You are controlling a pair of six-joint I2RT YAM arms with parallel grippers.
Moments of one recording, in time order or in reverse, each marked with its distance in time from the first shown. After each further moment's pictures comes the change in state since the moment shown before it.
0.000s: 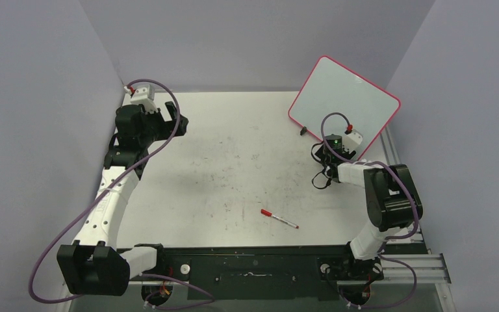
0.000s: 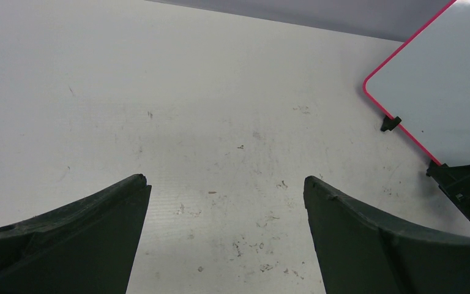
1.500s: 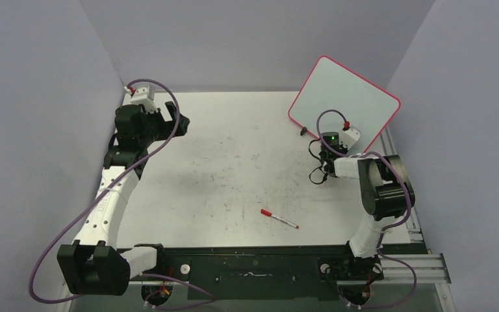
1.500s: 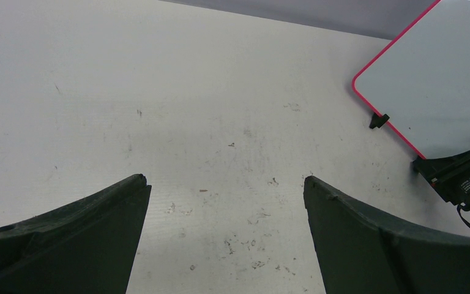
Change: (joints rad) left arm 0.007 0.002 0.000 0.001 0.043 -0.021; right arm 0.000 0.117 0.076 0.043 0.051 -0.059
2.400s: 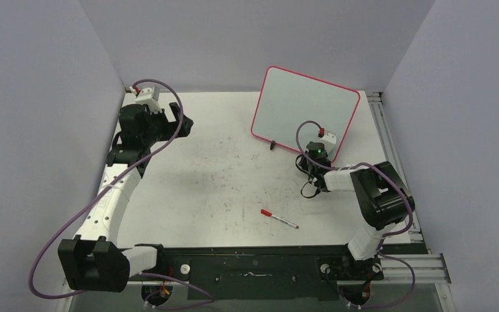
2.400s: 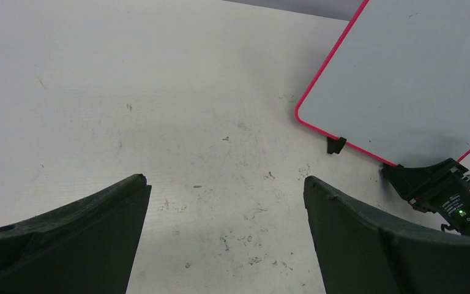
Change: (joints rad) left arm -0.018 0.025 0.000 0.002 0.008 0.001; right arm 0.170 -0.066 -0.137 0.161 -0.171 -0.081
